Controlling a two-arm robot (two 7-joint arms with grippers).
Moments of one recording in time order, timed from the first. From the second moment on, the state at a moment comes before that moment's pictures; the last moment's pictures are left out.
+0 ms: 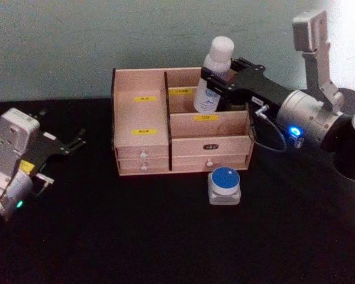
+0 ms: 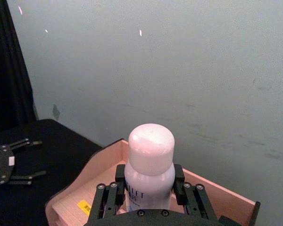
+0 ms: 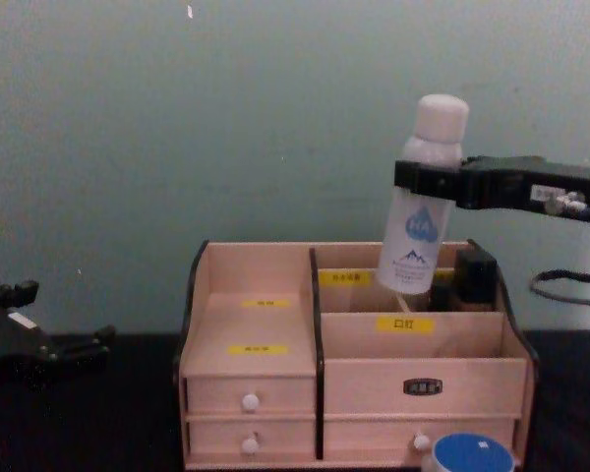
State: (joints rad) left arm -0.20 0.60 0.45 -1.41 -0.25 -0.12 0.03; right arm 0.43 0.39 -0.39 -1.45 0.47 0.14 0.40
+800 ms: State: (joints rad) left arm -0.20 0.60 0.45 -1.41 -0.25 -0.12 0.03; right arm 0.53 0.31 -0.43 -1.28 0.41 0.14 0.41
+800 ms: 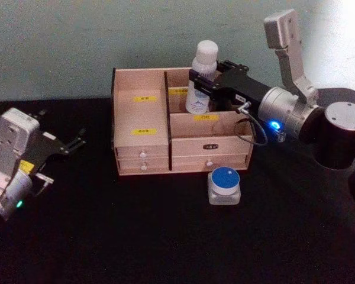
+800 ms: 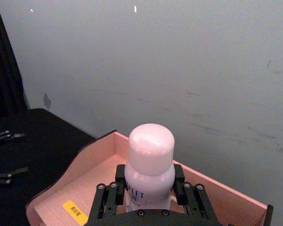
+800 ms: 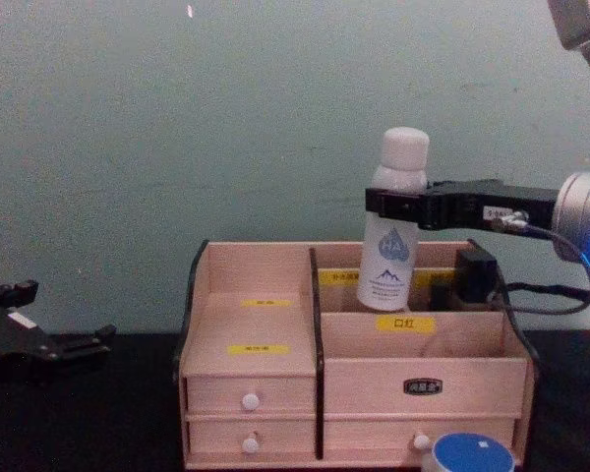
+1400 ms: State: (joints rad) left arm -0.20 0.60 0.45 -1.41 -0.25 -0.12 0.03; right arm 0.57 0.27 -0.44 -1.20 0.37 0.11 0.42
